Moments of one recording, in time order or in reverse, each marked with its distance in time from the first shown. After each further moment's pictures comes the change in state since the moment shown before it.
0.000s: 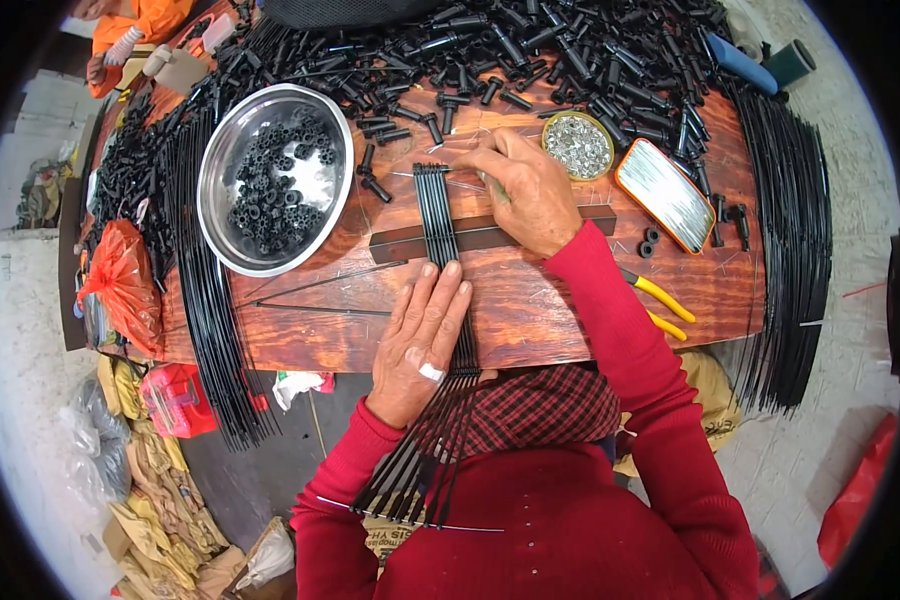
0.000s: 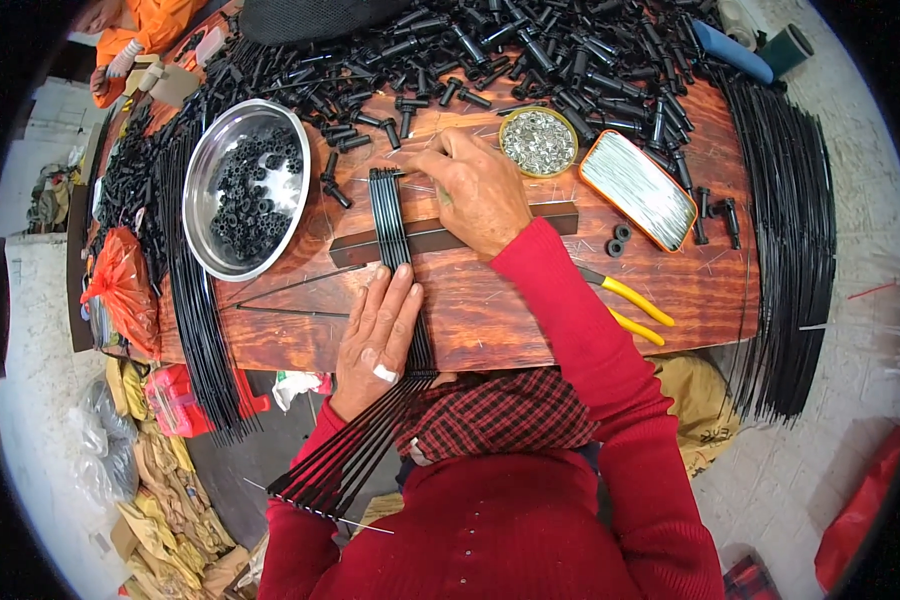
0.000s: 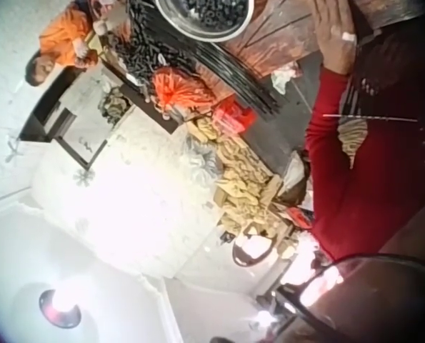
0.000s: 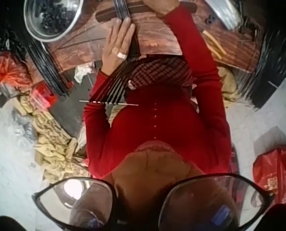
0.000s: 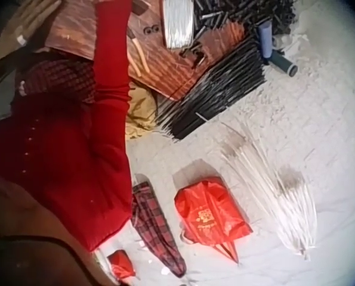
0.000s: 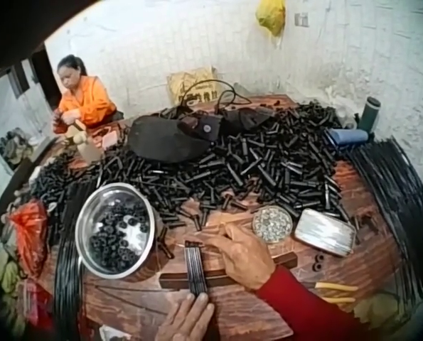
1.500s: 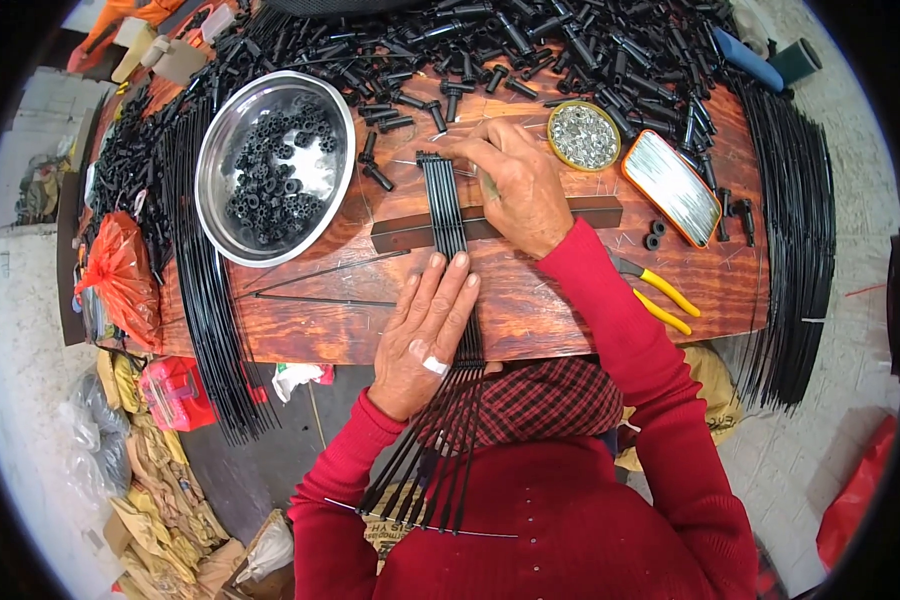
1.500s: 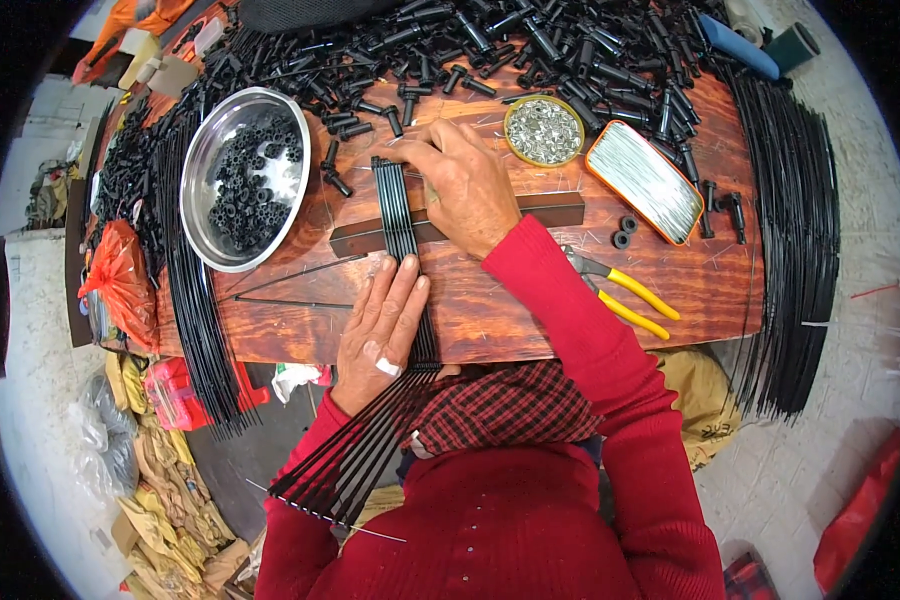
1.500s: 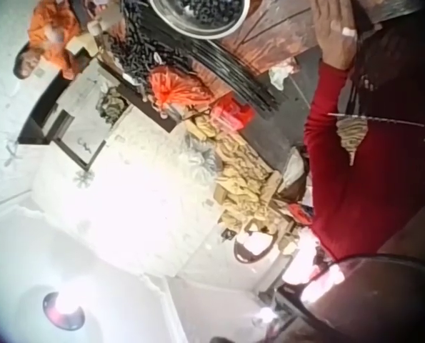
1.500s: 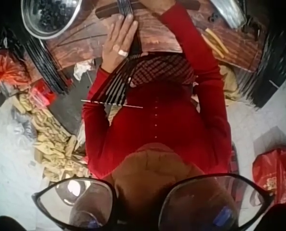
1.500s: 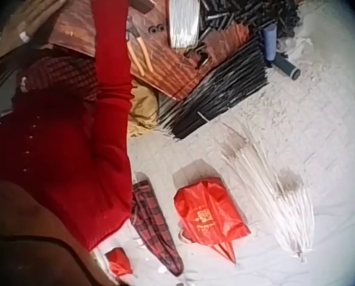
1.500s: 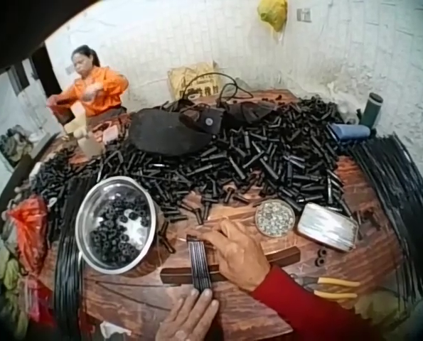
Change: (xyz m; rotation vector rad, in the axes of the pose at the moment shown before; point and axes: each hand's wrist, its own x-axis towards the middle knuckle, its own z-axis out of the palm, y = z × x) left_hand -0.001 0.000 0.000 -0.028 -0.016 0.016; right_hand 0.000 -0.012 0.011 0.036 0.017 -0.017
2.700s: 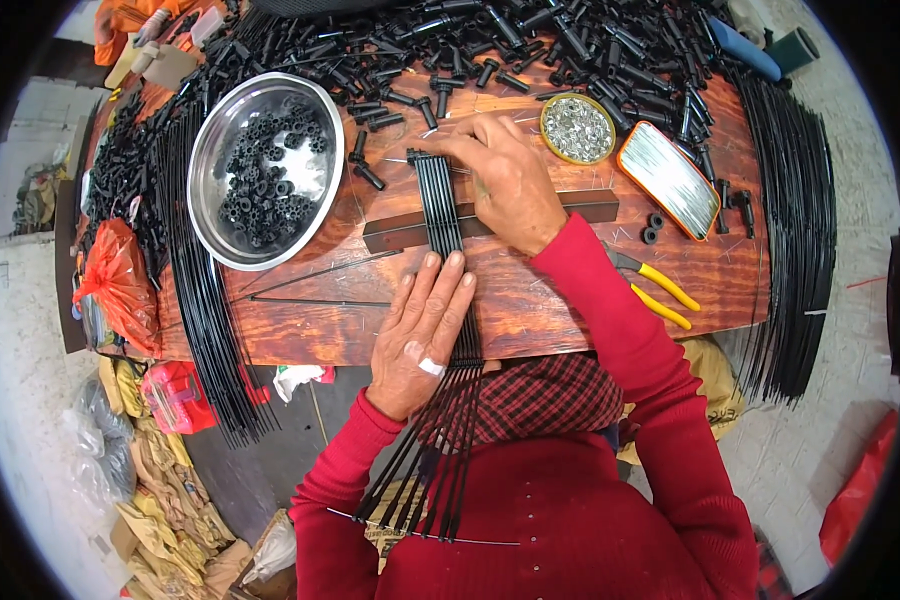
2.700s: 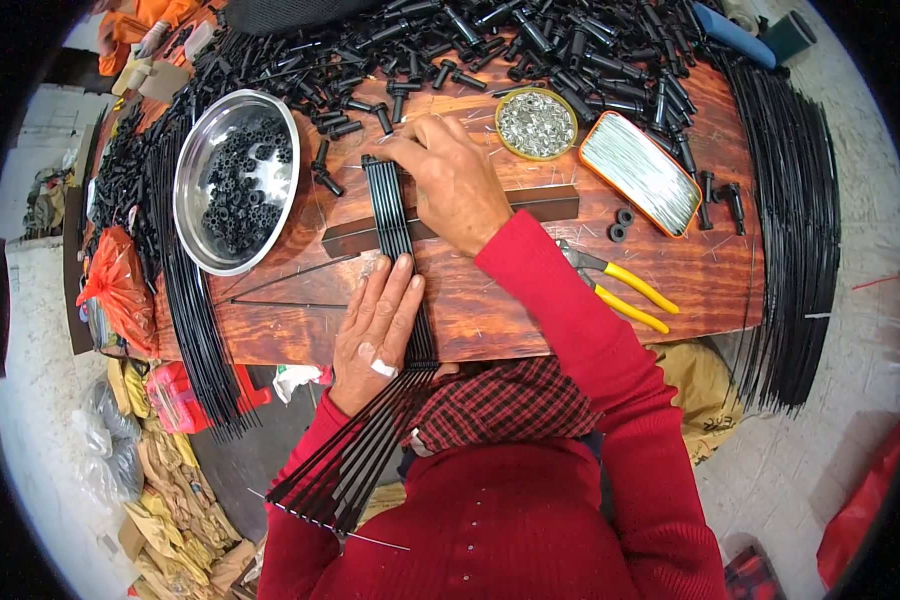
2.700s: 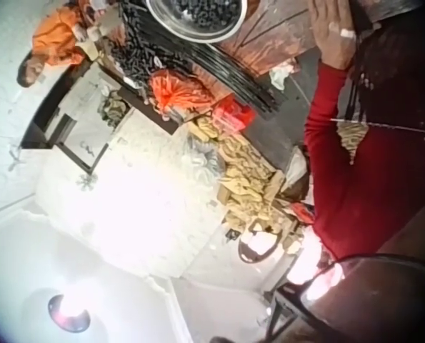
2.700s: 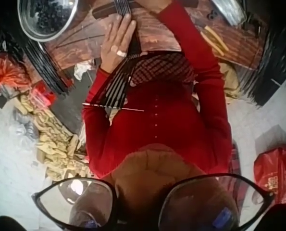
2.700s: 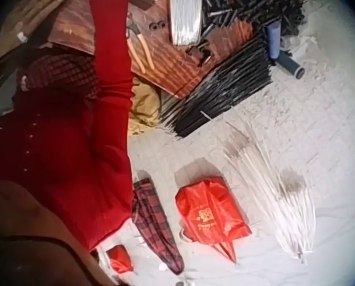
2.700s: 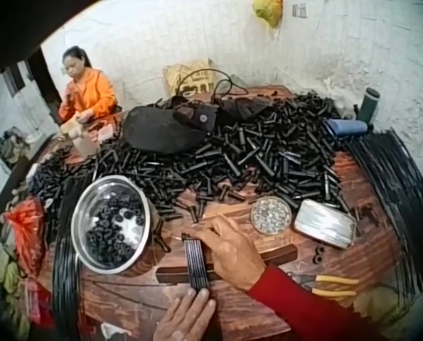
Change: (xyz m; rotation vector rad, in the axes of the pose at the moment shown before) left_hand 0.002 0.006 -0.005 -0.060 0.006 -0.031; right_hand 0.001 -0.001 0.002 0.036 -0.010 -0.012
